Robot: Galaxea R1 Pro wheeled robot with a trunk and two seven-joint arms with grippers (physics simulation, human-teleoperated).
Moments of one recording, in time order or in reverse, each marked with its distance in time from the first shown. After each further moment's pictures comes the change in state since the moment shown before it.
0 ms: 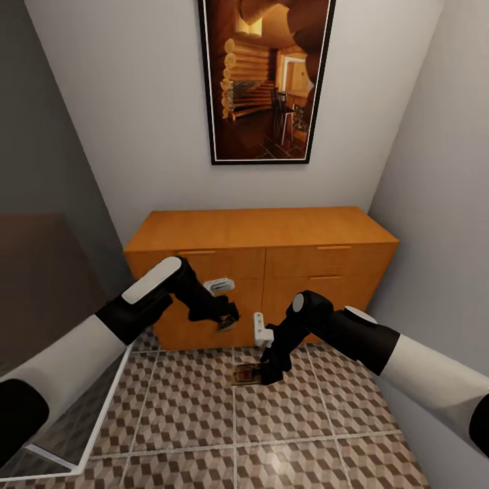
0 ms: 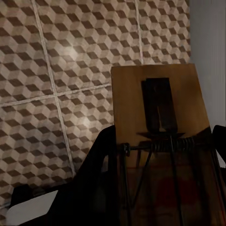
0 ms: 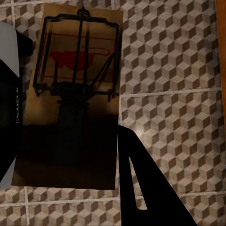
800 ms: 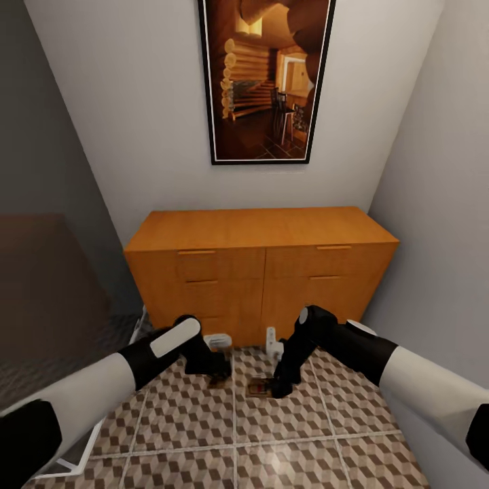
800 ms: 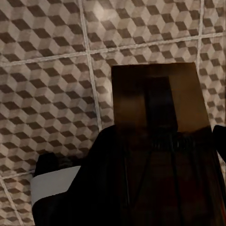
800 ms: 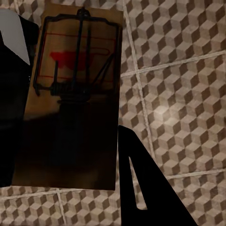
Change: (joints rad) left arm 0.130 -0.035 -0.285 0.305 -0.305 -0.101 -0.409; right arm 0.058 0.005 -0.001 0.161 -0.006 0.000 -0.020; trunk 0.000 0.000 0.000
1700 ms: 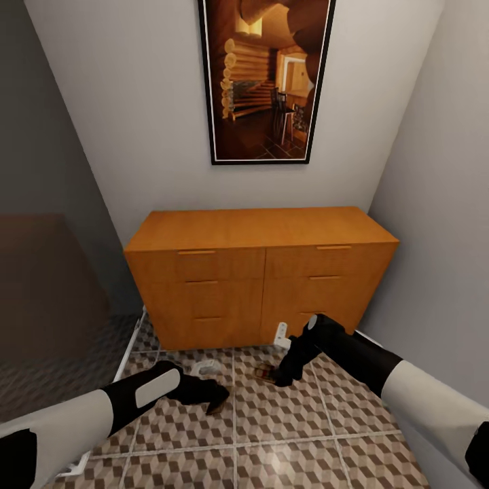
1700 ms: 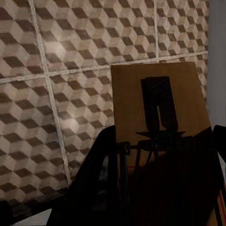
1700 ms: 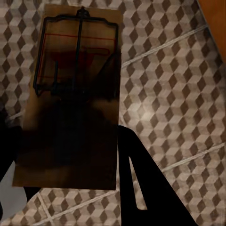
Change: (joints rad) left arm 0.118 0.087 -0.250 0.132 -0.155 -0.362 -0.663; right arm 0.086 0.007 -0.140 0.067 -0.009 0.010 -0.231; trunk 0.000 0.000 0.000
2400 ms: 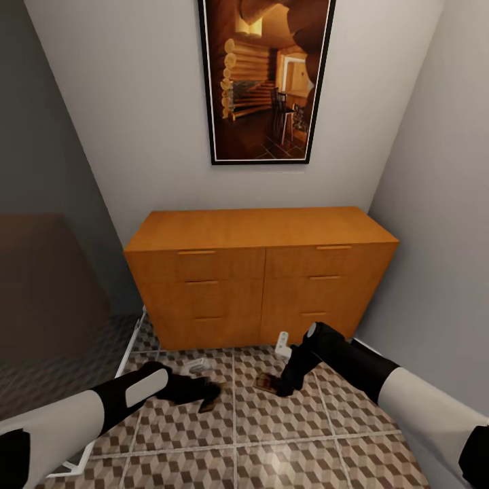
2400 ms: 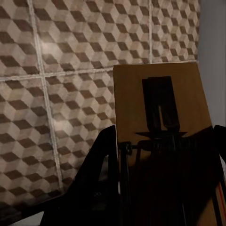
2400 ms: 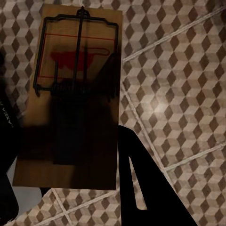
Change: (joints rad) left arm 0.001 0.035 0.003 0.062 0.013 -0.004 -0.127; right arm 0.028 0.022 -0.004 0.067 -0.007 -0.004 -0.007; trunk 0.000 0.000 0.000
